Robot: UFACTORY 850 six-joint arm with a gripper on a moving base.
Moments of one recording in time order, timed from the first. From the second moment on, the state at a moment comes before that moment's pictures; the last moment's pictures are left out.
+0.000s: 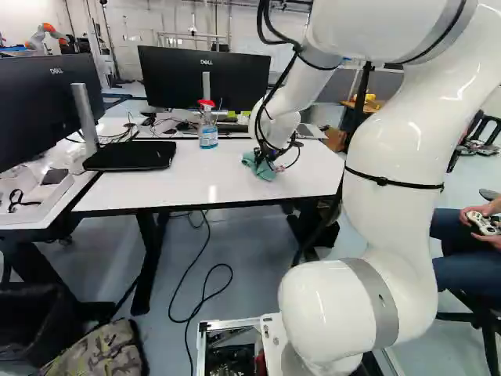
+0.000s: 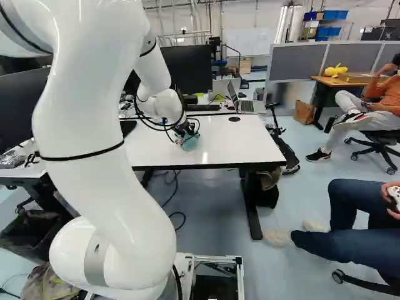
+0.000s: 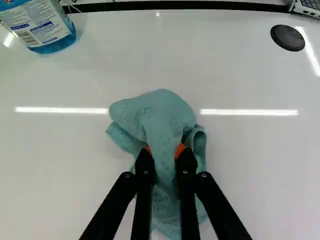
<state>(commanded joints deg) 0.7 -14.3 -49.5 -0.9 2.4 0.0</state>
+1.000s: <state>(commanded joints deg) 0.6 -8.4 -50.4 -0.9 -1.4 0.0</state>
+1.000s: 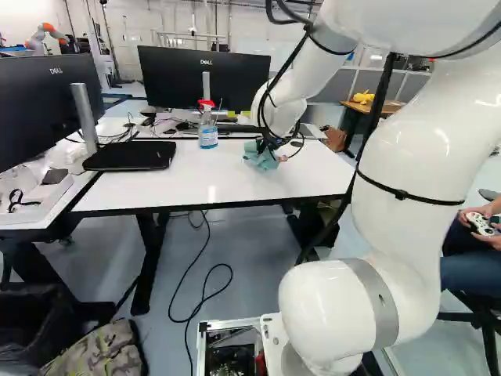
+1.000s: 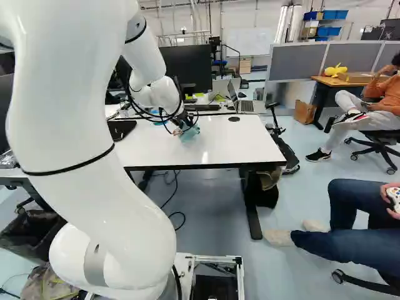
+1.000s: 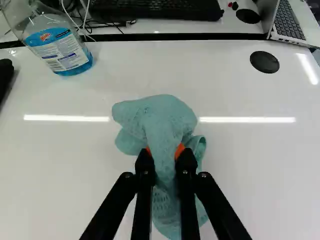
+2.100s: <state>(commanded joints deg) 5.3 -9.1 -59.6 -0.9 -18.8 0.0</state>
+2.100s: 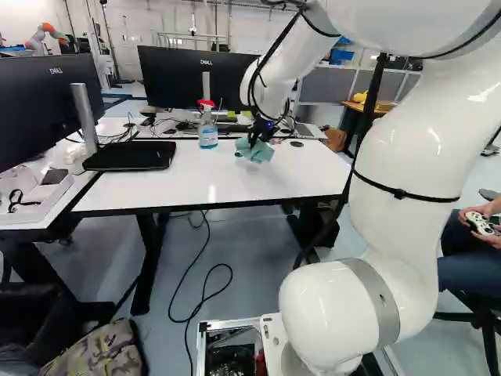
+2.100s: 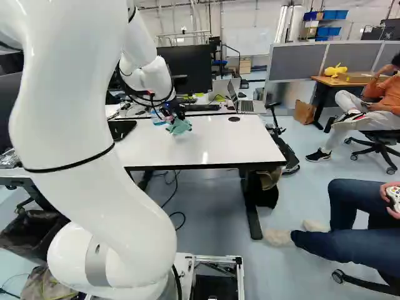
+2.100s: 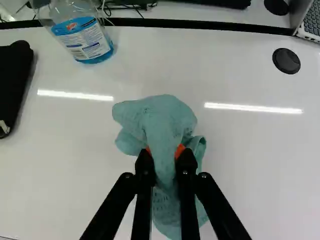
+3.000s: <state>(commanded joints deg) 14.0 -10.2 -61.4 -0.9 -26.1 0.0</state>
